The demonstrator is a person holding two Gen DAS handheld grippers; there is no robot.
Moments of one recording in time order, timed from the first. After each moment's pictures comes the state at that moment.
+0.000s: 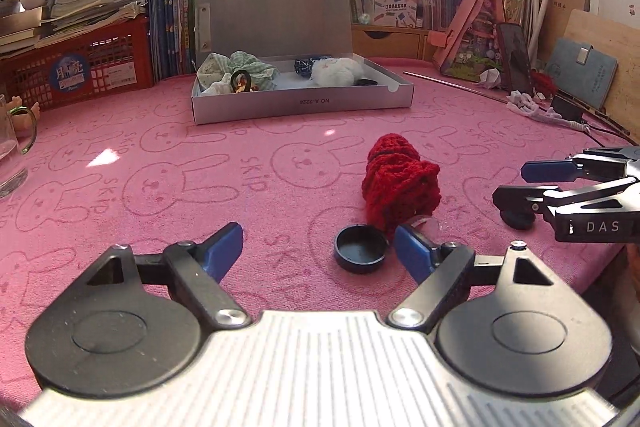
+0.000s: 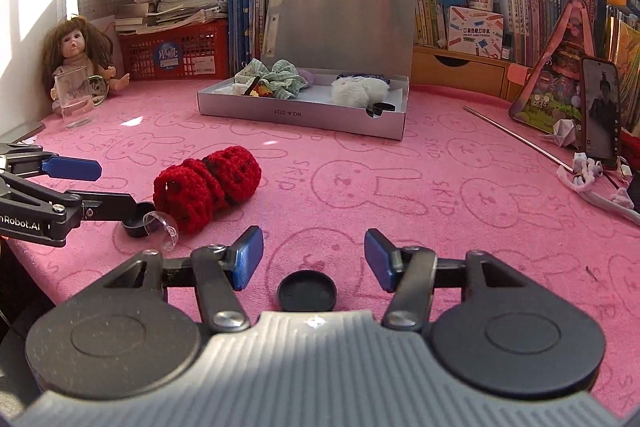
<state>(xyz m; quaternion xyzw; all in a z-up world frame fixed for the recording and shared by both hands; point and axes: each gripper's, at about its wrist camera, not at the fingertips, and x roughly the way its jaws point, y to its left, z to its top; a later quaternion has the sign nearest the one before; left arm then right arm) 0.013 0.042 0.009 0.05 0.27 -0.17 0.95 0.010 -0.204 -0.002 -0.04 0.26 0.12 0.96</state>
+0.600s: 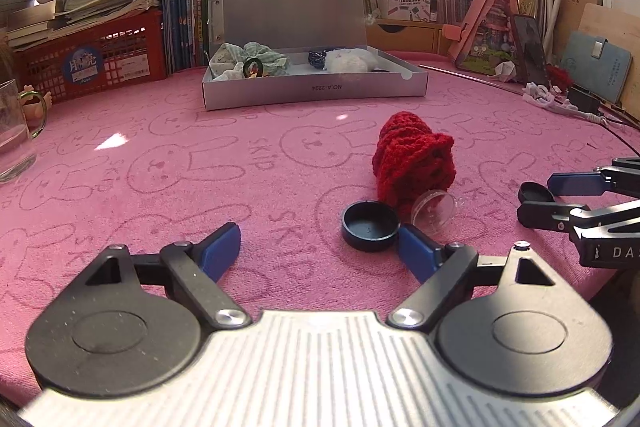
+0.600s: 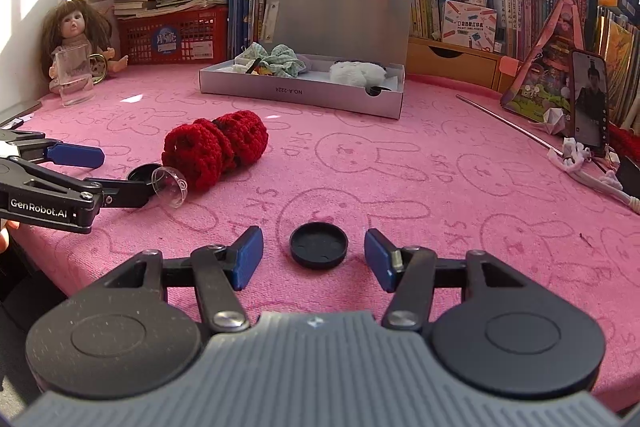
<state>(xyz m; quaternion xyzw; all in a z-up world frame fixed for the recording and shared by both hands) 0.012 0.037 -0.011 0.05 0.26 -0.15 0.95 -0.007 -0.198 -0.019 -0.05 0.26 0.10 0.96</state>
